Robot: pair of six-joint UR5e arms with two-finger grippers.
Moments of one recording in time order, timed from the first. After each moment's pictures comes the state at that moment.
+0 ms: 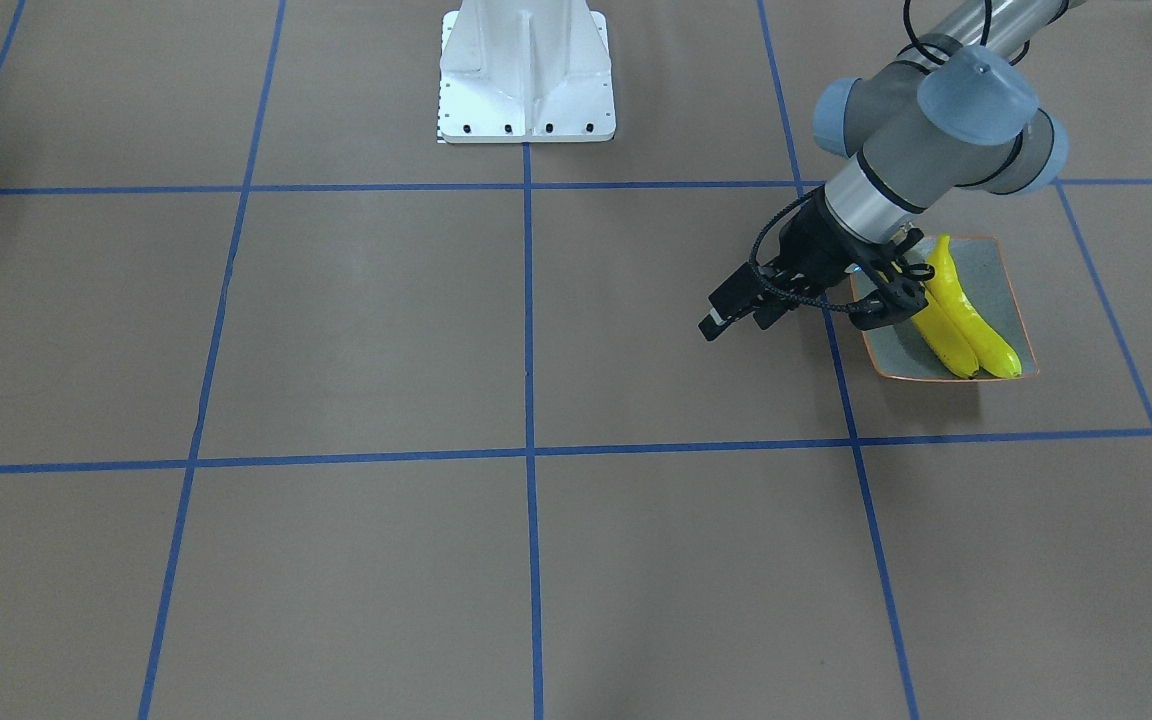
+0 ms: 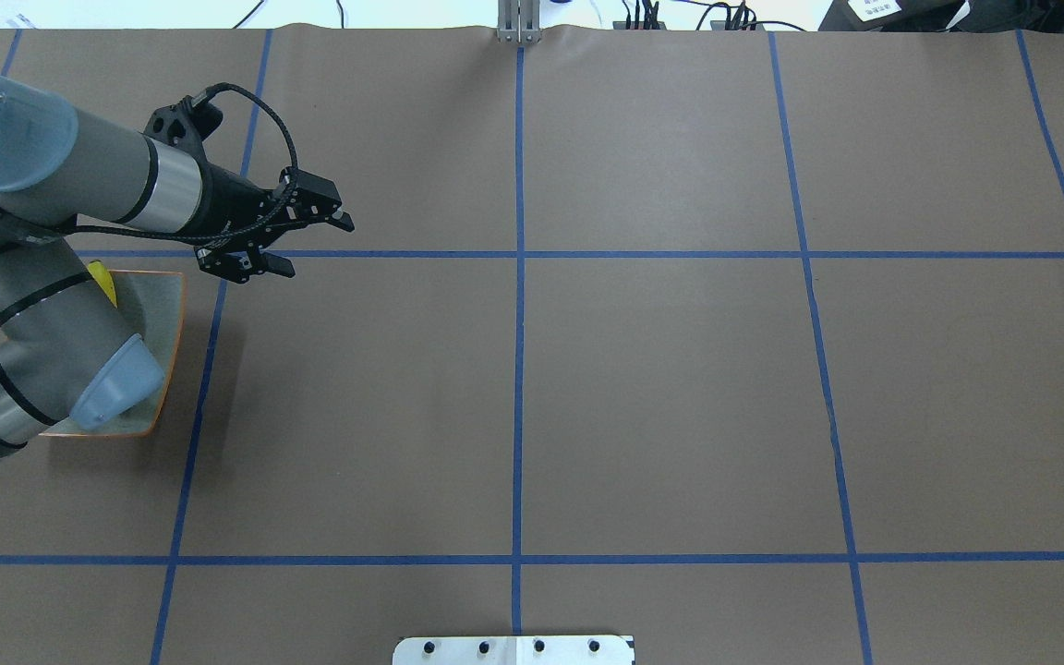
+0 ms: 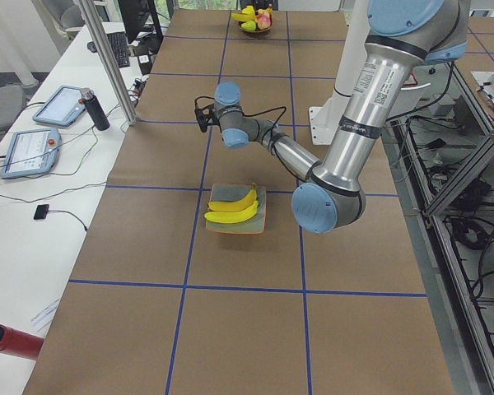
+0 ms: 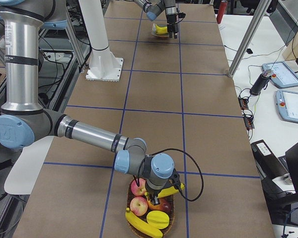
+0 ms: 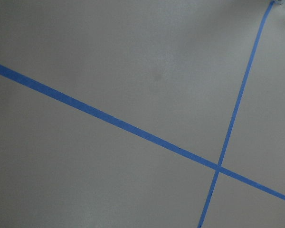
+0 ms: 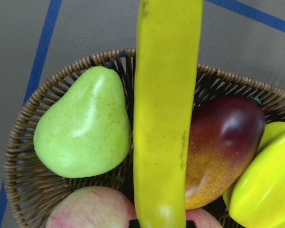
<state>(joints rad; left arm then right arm) -0.81 -1.97 -1.69 -2.27 -2.14 -1.67 1.61 -1.64 1.39 -1.48 2.22 -0.46</state>
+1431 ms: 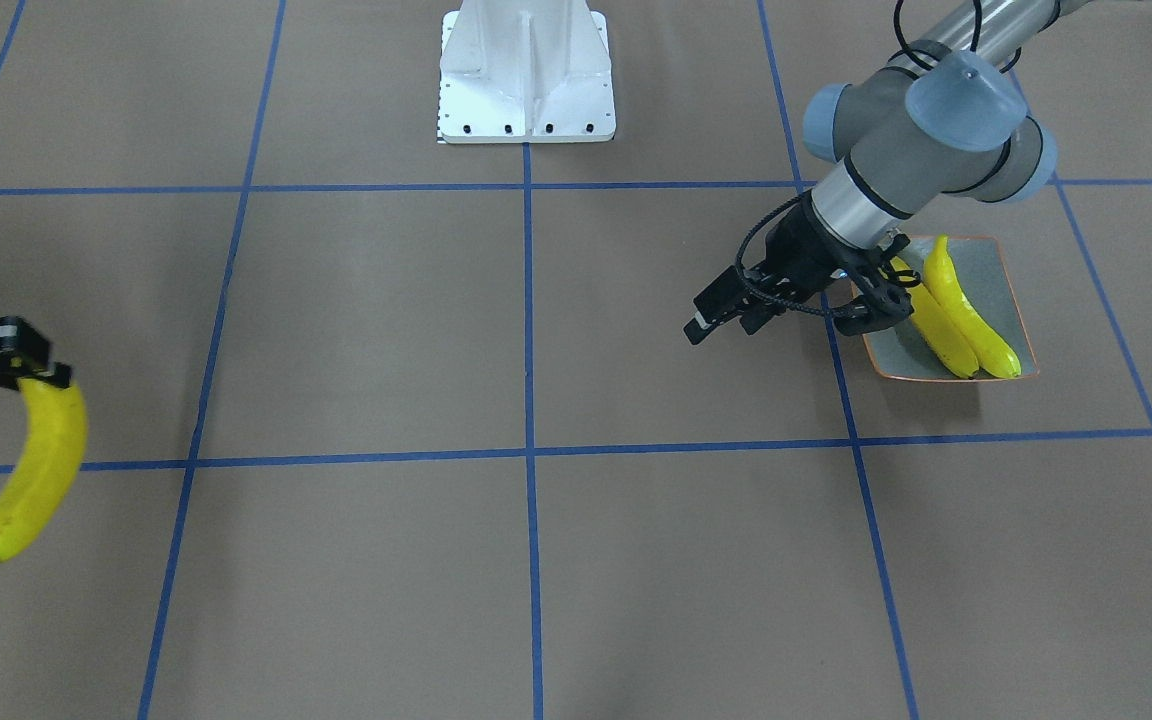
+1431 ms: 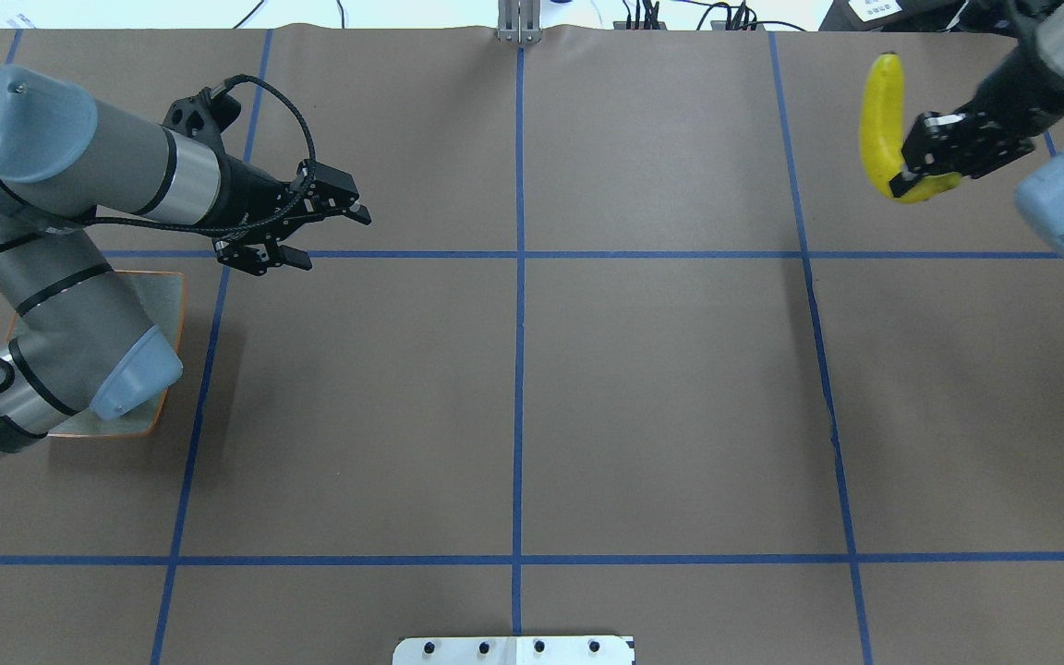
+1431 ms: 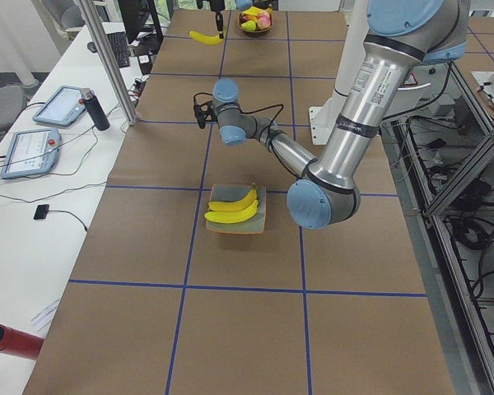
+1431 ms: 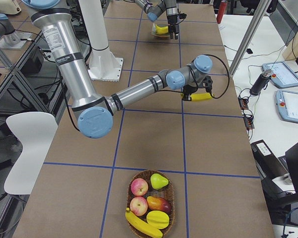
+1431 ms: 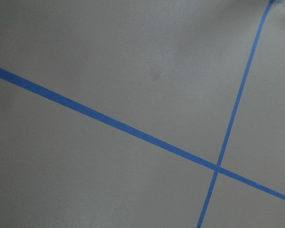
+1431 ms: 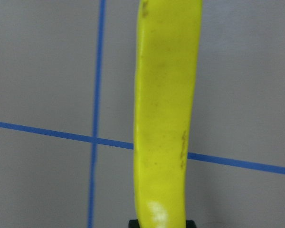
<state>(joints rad) -0.81 -2.02 -1.66 -2.28 -2.14 -1.67 1.12 -1.17 1.69 -1.60 2.54 0.61</state>
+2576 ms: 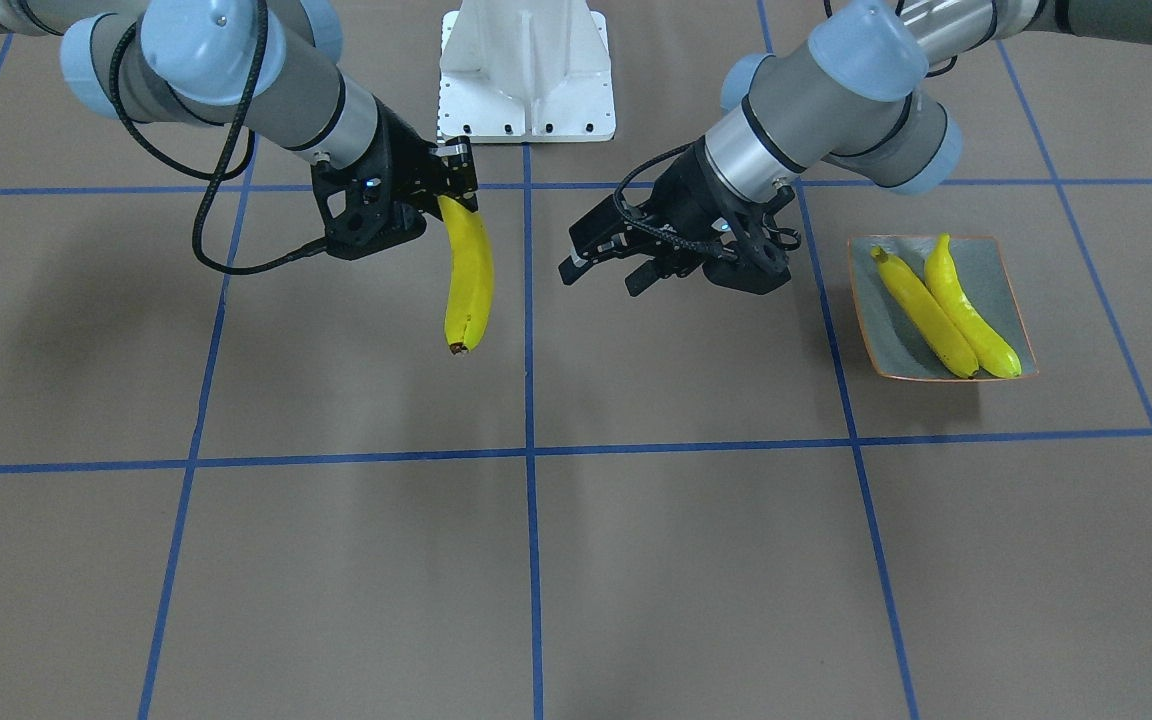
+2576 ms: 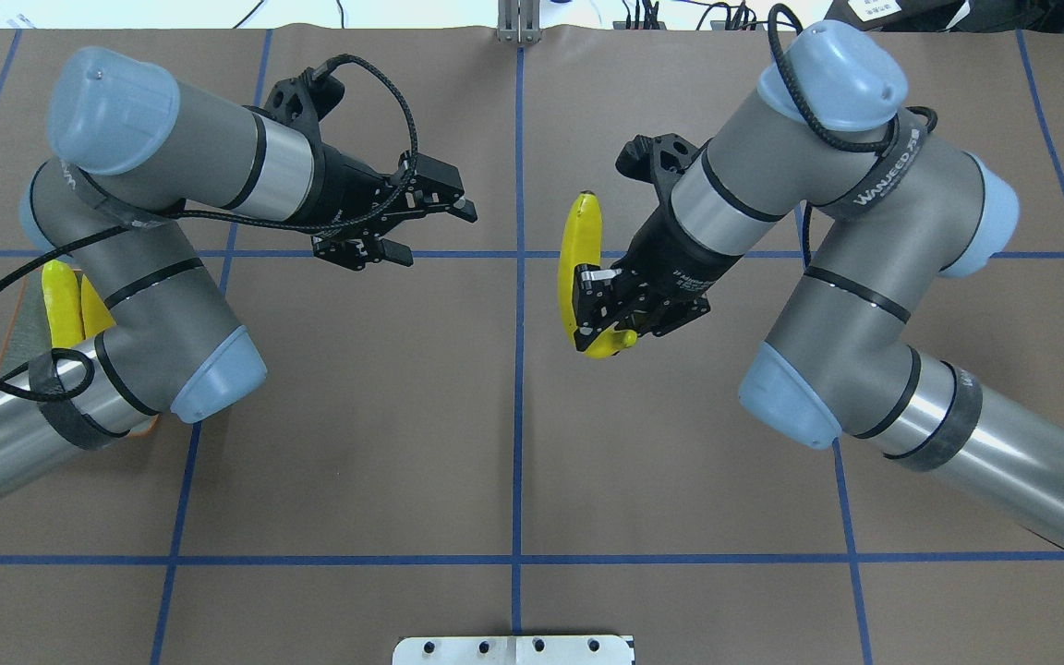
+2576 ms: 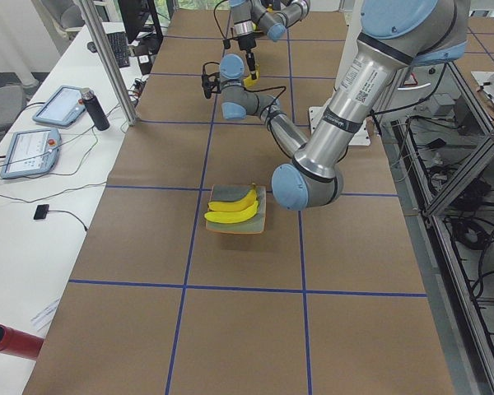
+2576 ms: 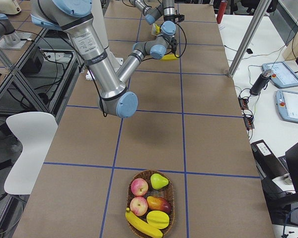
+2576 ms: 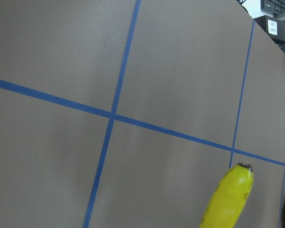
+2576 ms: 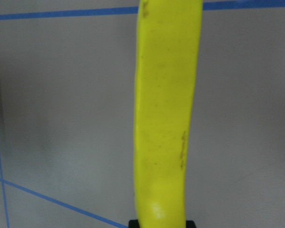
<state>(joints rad) -0.73 -2.17 -1.66 -2.33 -2.14 -1.67 0.69 -0.98 1.81 -1.35 2.42 1.20</state>
